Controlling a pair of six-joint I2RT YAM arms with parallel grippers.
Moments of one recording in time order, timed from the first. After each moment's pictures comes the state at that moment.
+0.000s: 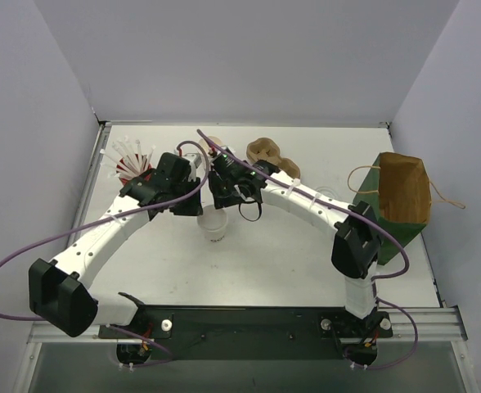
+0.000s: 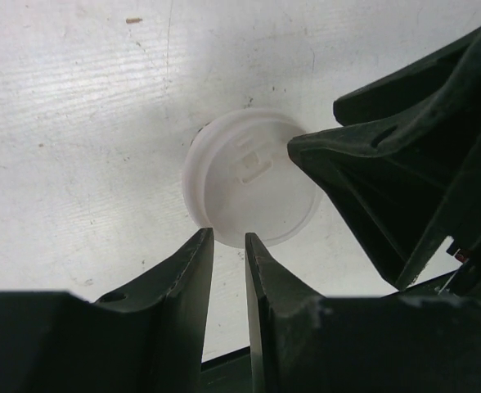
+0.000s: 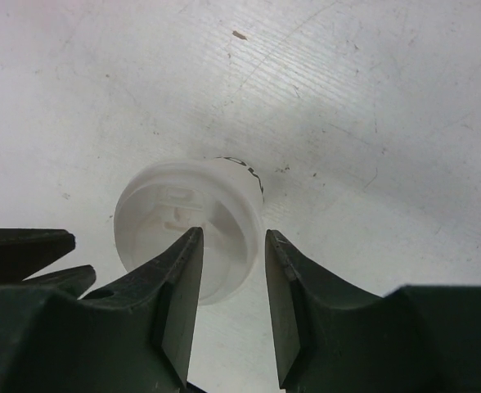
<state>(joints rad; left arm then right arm) -0.51 1.33 1.17 -0.78 0.05 -0.40 0.88 1.92 1.71 -0.70 0.10 0.44</state>
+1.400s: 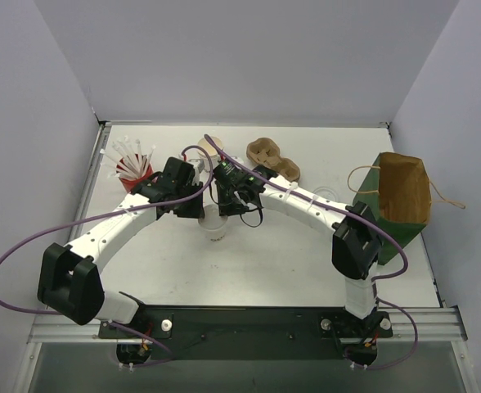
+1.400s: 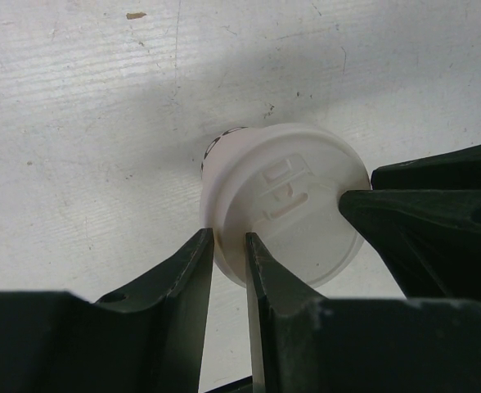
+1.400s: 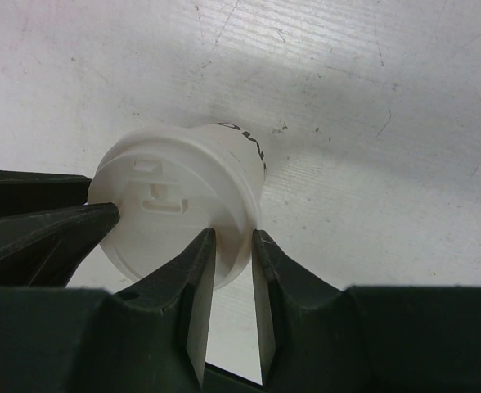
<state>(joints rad) -0.48 1.41 1.10 -0.65 0.07 -0.37 0.89 1.91 1.63 -0.75 0.13 0.65</state>
